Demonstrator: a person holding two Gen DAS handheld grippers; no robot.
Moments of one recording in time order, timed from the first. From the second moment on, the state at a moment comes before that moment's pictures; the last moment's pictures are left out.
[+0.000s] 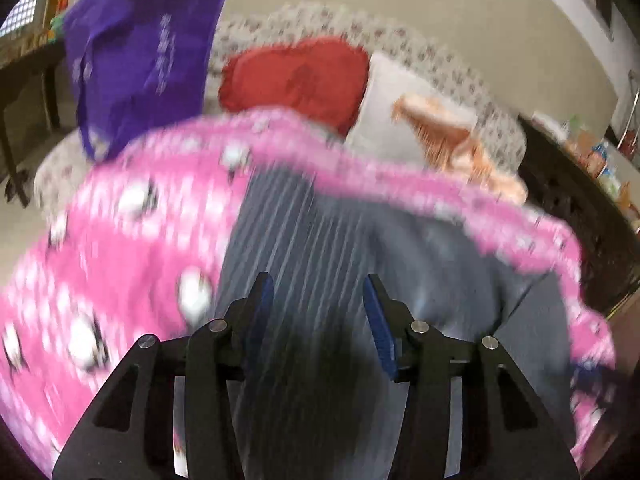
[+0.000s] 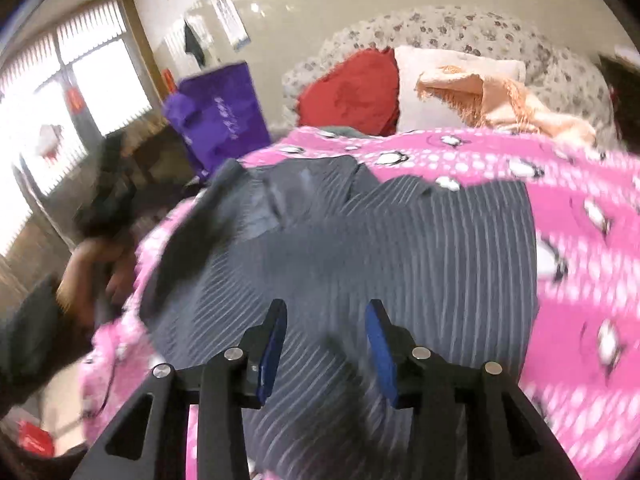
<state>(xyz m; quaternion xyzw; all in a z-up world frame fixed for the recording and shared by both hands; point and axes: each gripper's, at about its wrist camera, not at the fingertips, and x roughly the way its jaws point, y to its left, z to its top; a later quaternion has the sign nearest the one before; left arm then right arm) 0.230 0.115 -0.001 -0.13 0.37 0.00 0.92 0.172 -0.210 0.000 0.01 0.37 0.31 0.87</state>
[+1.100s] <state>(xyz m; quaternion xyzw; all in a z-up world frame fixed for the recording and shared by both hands) 0.218 0.100 -0.068 -0.05 0.38 0.07 0.92 0.206 -0.130 -0.004 -0.07 0.41 0.45 0.79</state>
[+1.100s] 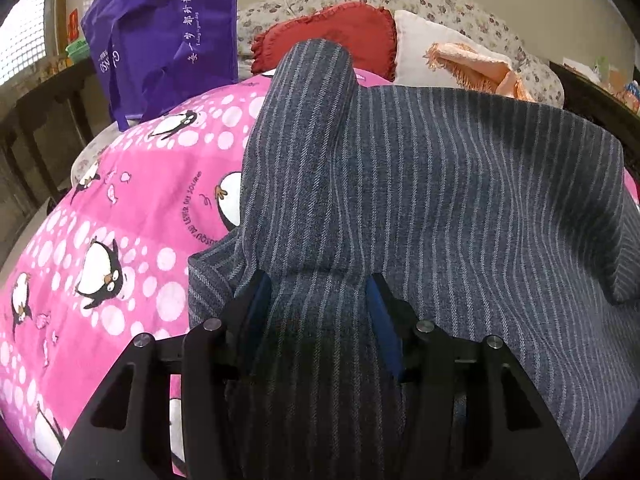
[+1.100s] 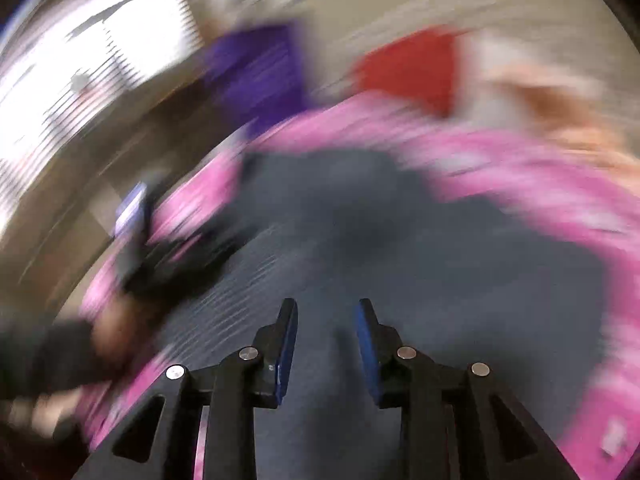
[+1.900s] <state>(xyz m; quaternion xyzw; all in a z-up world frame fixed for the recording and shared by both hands) 0.192 0.107 -0.029 -0.05 0.41 0.05 0.91 0.141 -0.294 0.004 0.01 0.39 0.12 0.91</state>
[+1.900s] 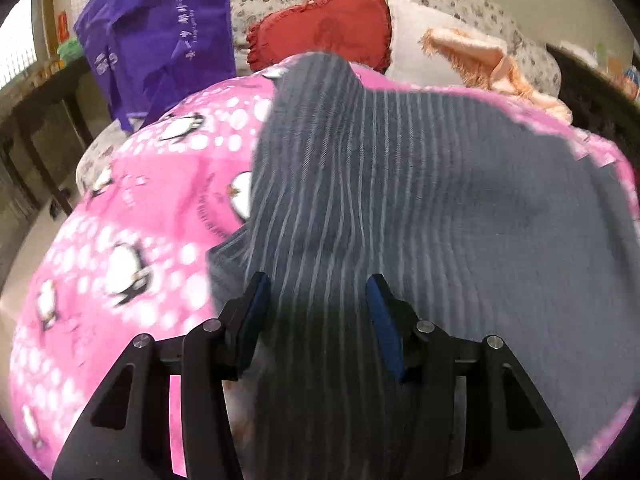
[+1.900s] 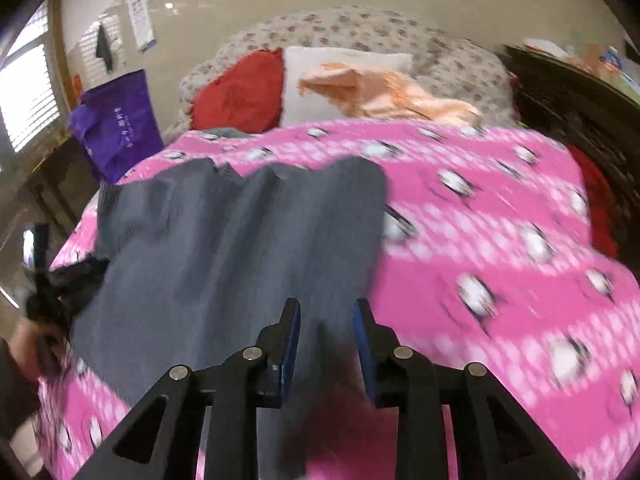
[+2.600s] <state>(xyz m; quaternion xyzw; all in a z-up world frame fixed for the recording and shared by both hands) 0.071 0.163 -0.068 -0.21 0.39 0.02 0.90 0.091 -0.305 -0.104 0.32 0.40 0.21 0.84</state>
